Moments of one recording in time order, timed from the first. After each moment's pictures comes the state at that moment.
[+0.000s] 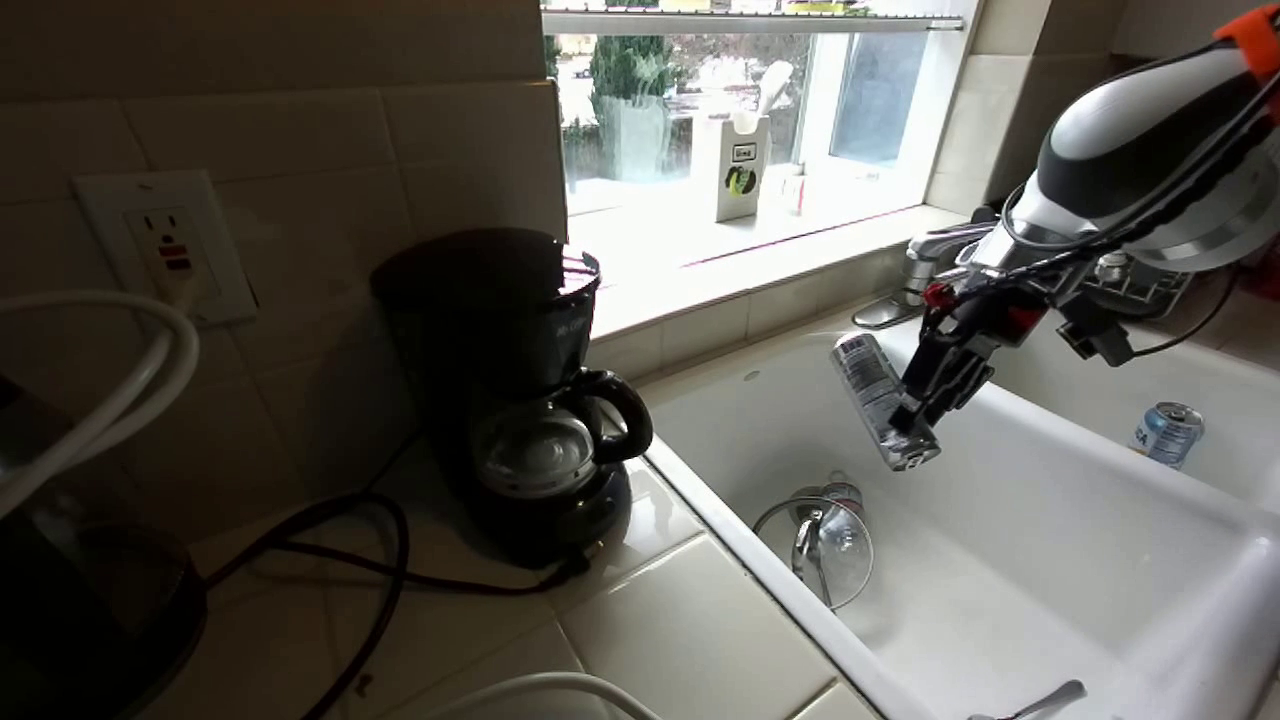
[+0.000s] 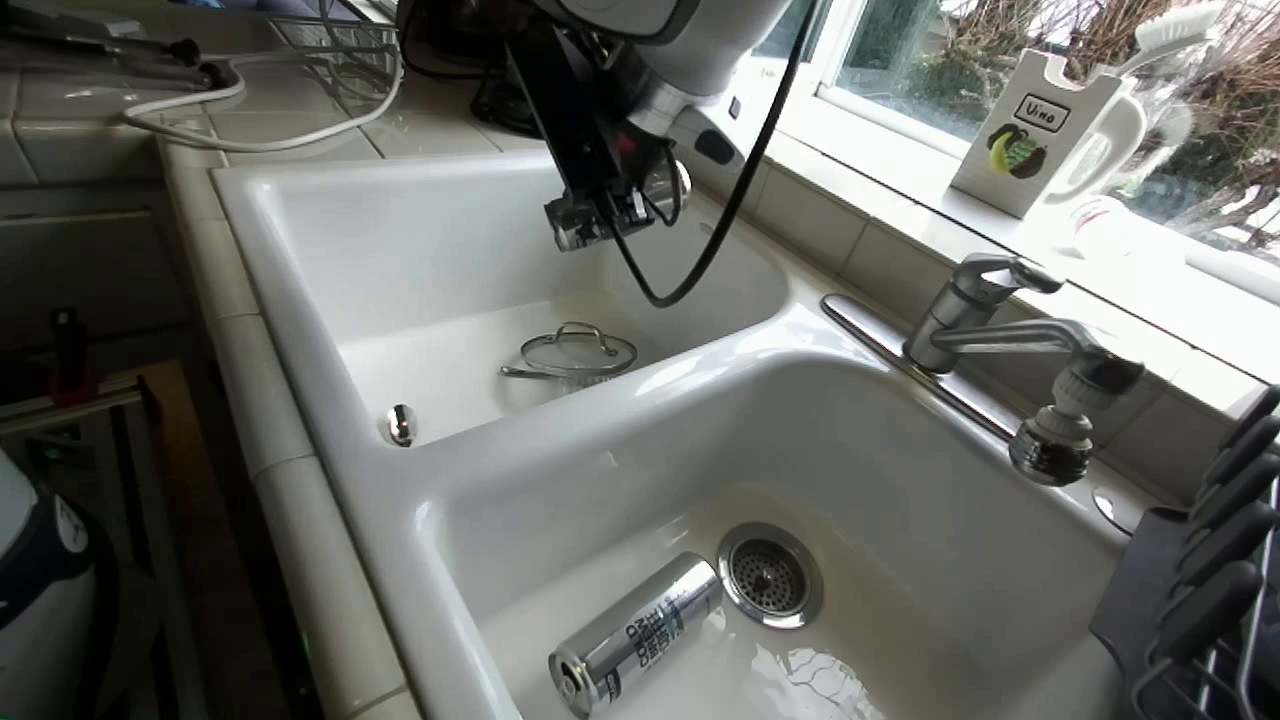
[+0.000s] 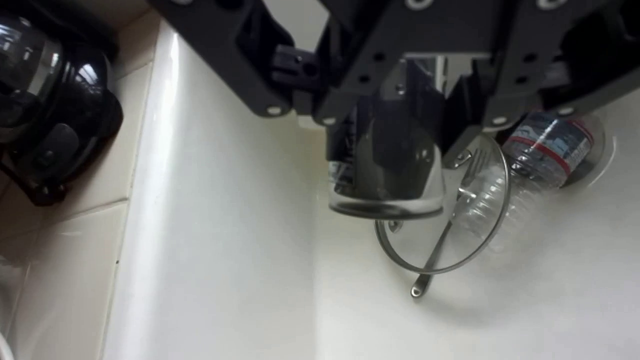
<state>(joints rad) 0.18 -0.12 -0.14 -2.46 0.70 2.33 -0.40</state>
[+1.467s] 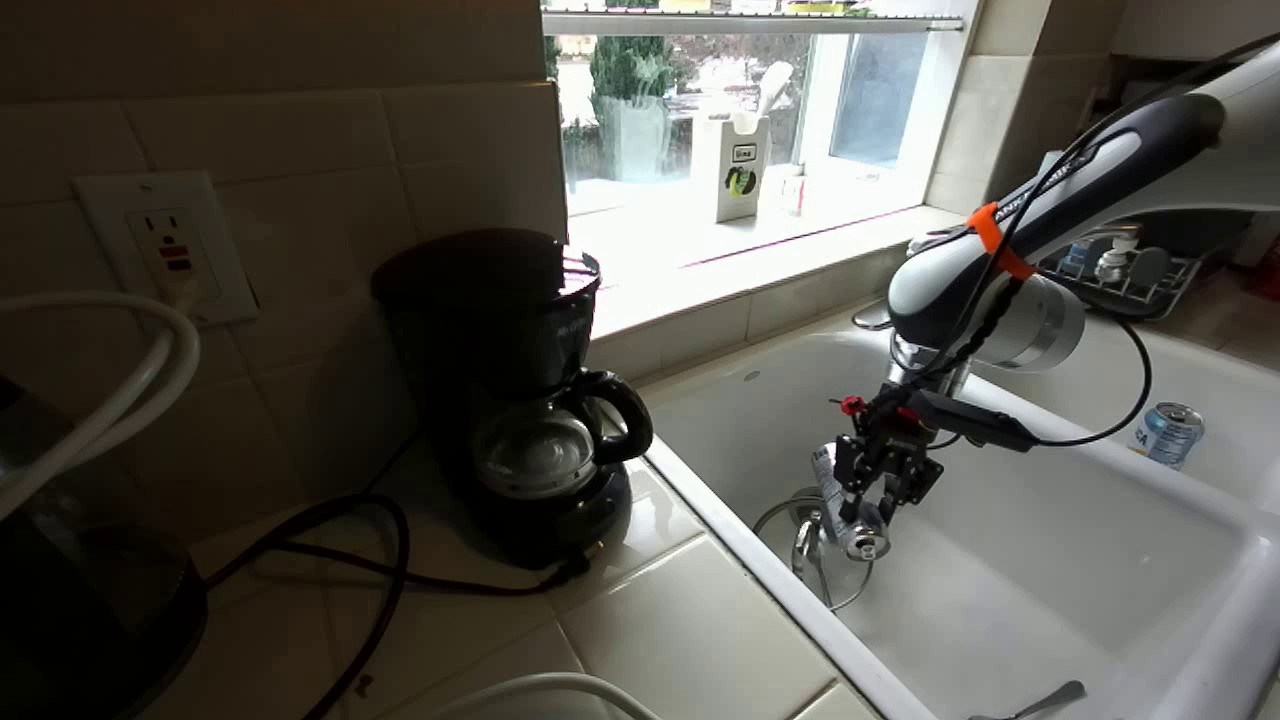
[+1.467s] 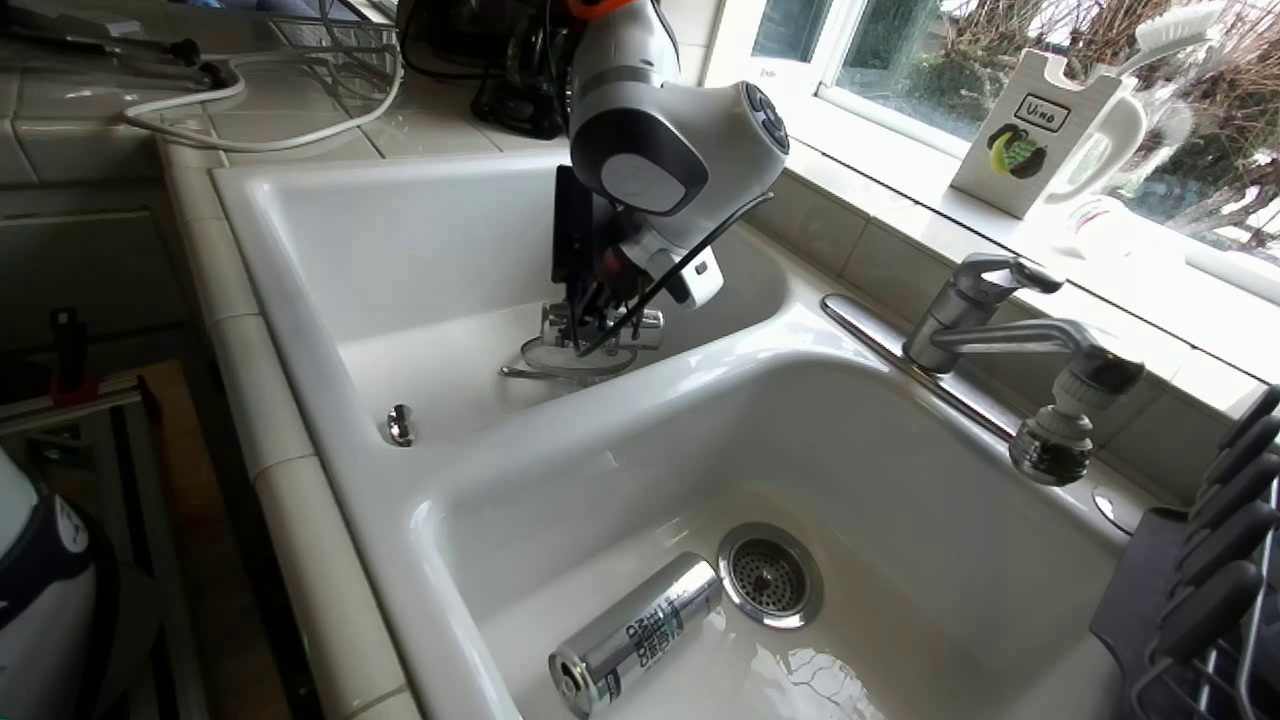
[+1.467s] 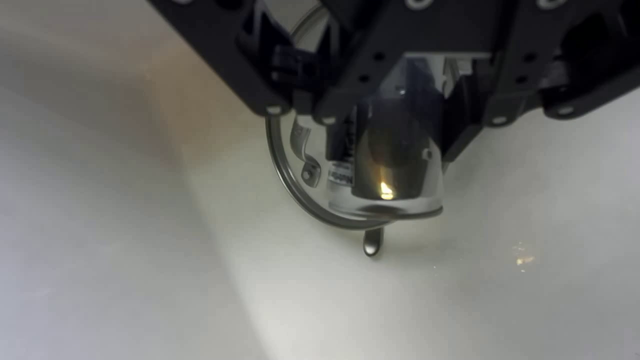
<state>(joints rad) 0.06 0.34 0.01 -2.26 0.68 2.37 -0.01</state>
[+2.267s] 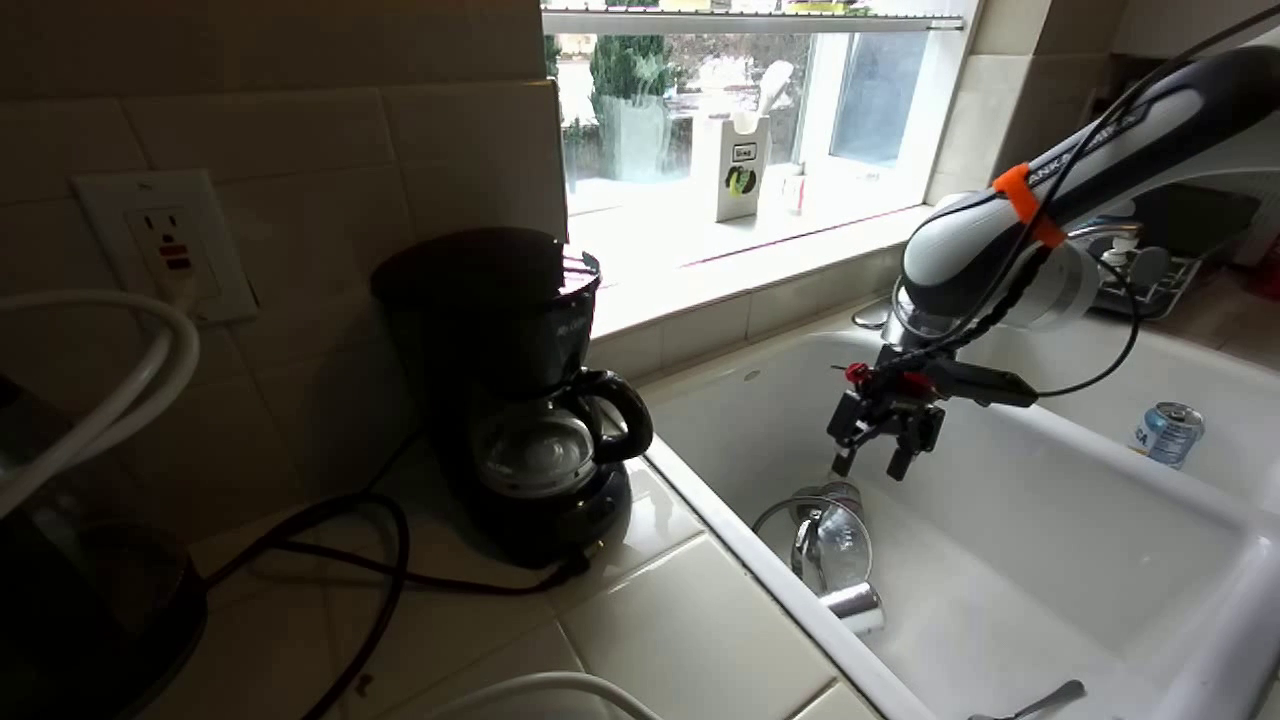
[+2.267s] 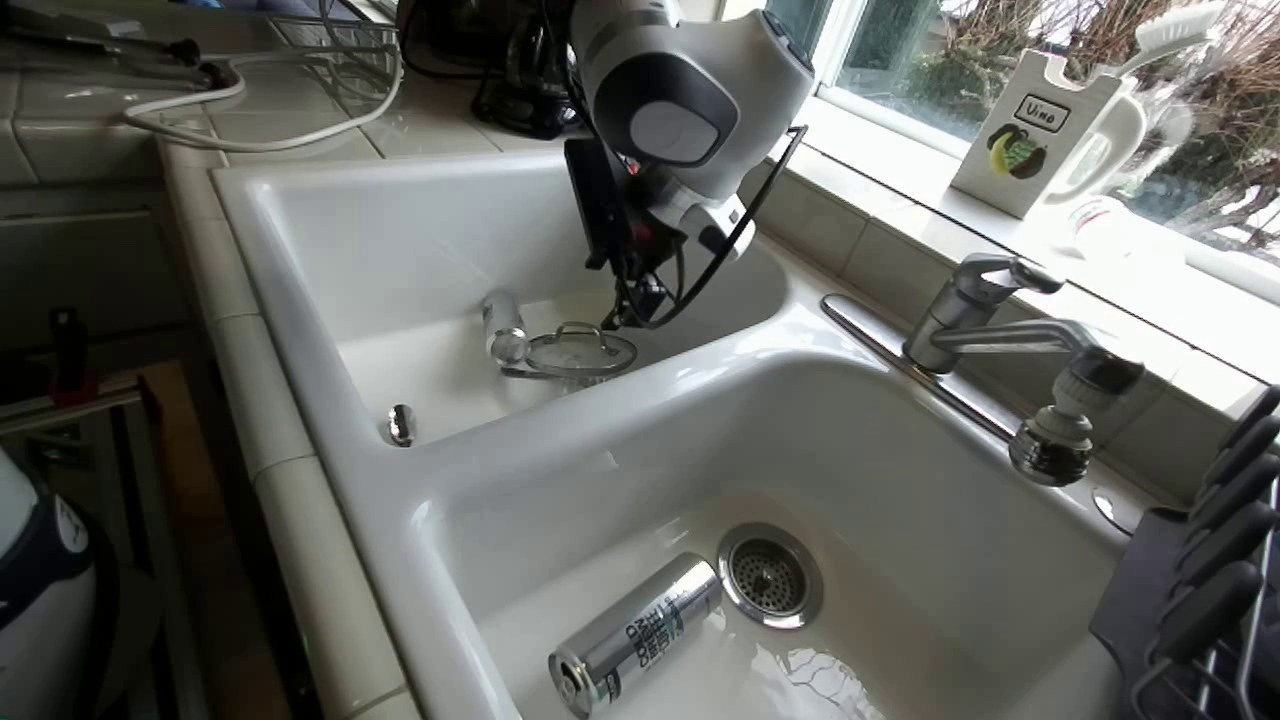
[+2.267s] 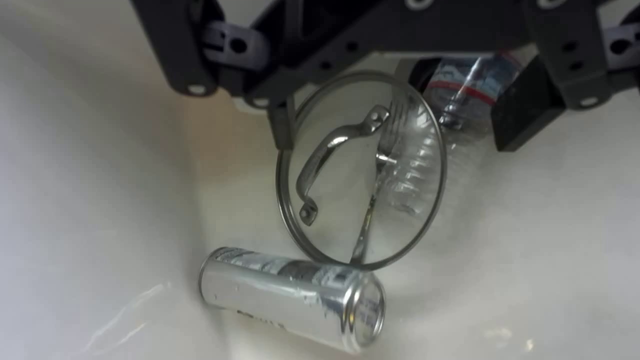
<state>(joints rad) 0.04 0.25 0.03 -2.24 0.50 2.37 -0.05</state>
